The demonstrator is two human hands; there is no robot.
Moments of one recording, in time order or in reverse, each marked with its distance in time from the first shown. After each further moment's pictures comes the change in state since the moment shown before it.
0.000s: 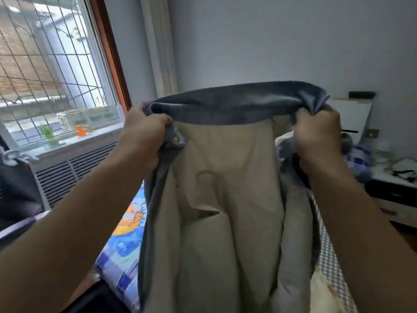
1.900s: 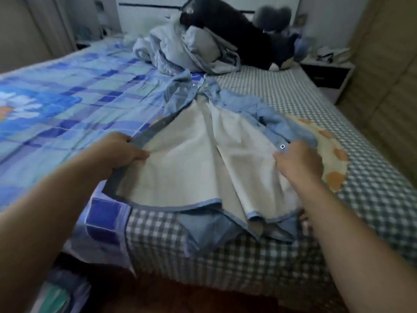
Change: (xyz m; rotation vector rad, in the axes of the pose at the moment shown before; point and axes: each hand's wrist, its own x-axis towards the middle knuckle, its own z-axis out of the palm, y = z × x) left_hand -0.155 -0.670 -0.053 0.840 -0.648 -0.276; right_hand -0.334 0.626 -0.004 -1.008 -0.010 0.340
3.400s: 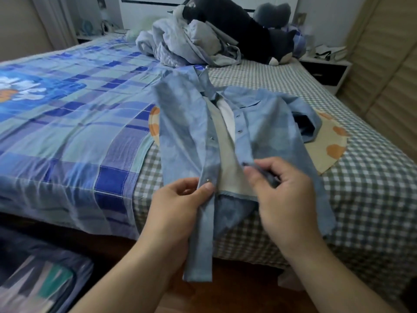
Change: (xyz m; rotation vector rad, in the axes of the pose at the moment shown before) left_hand -0.186 -0.023 0.117 -1.096 -0.219 -0.062; right_hand -0.204 -0.002 -0.019 0.741 0.073 -0.432
